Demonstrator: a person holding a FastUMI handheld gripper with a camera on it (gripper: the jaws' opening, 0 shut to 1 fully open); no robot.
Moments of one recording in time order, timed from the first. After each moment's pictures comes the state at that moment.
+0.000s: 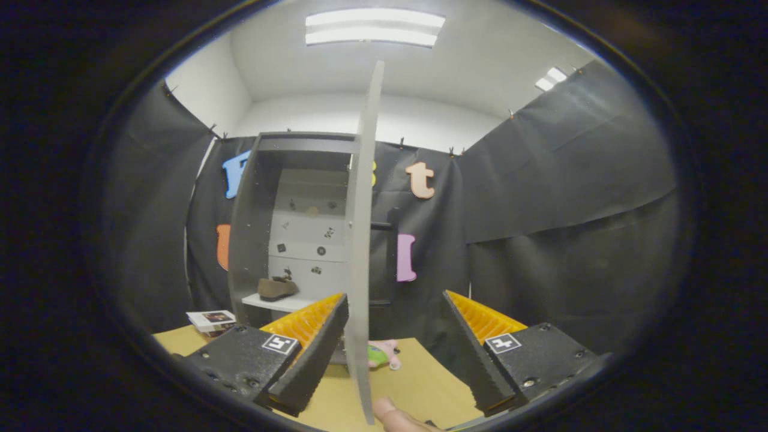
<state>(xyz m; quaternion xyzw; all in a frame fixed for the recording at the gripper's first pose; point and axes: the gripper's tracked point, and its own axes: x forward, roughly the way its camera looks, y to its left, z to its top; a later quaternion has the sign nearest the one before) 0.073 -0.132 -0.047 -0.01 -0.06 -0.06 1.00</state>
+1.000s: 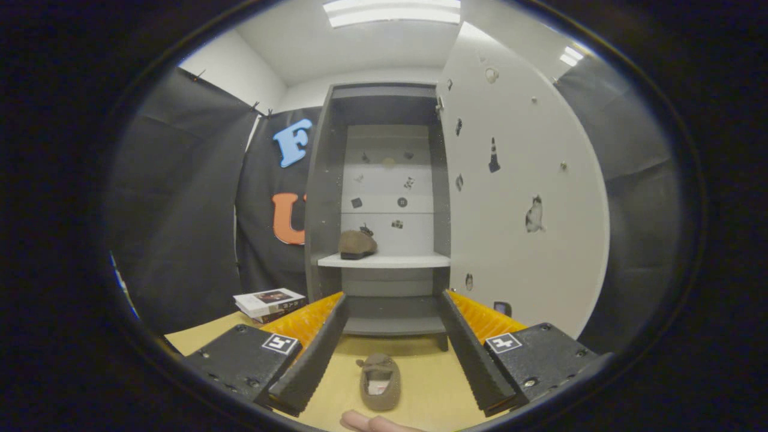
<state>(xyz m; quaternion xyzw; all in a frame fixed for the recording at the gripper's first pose) 0.166 0.055 -0.231 0.00 0.01 0.04 1.00</state>
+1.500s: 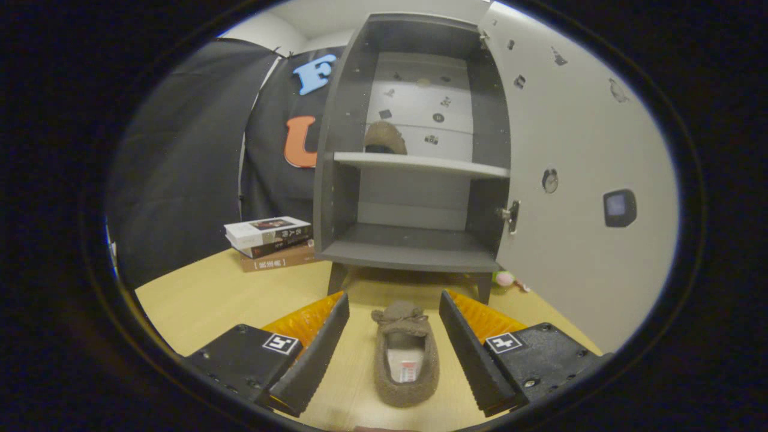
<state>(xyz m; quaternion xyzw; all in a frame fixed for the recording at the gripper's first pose) 0.250 0.100 -0.419 -0.05 0.17 0.06 0.98</state>
